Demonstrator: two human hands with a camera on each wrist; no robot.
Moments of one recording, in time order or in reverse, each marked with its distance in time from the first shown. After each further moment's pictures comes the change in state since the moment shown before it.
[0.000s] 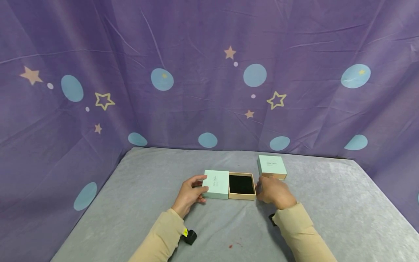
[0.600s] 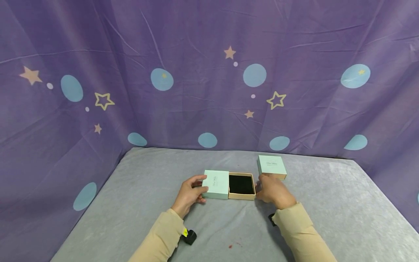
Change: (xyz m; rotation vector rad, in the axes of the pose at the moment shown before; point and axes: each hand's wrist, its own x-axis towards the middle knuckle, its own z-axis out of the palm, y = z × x) left_hand -0.002 0.001 -0.001 0.002 -0.008 0.006; right_hand -0.001 -0.002 -0.001 0.087 0.059 -0.035
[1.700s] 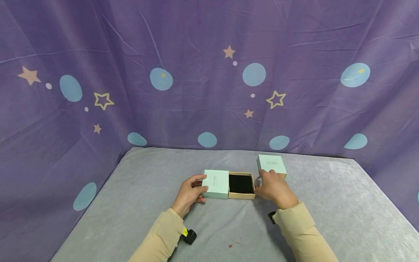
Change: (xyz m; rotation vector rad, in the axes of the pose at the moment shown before) left_hand 0.002 -0.002 0.000 -0.010 0.003 -0.001; right_hand -0.003 -0.009 -0.014 -0.015 0.039 0.042
